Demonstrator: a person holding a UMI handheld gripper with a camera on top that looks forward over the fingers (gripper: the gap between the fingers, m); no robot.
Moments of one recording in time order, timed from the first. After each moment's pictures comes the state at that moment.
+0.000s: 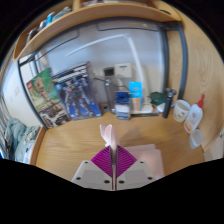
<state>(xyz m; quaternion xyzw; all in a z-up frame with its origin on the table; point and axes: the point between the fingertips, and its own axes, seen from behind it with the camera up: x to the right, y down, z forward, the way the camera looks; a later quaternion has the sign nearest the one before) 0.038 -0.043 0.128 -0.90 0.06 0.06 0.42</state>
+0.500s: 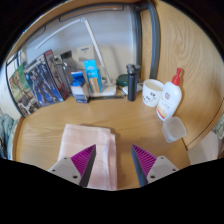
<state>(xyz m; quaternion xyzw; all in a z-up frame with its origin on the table) 0.204 -0.077 0.042 -0.93 0.08 0.01 0.36</state>
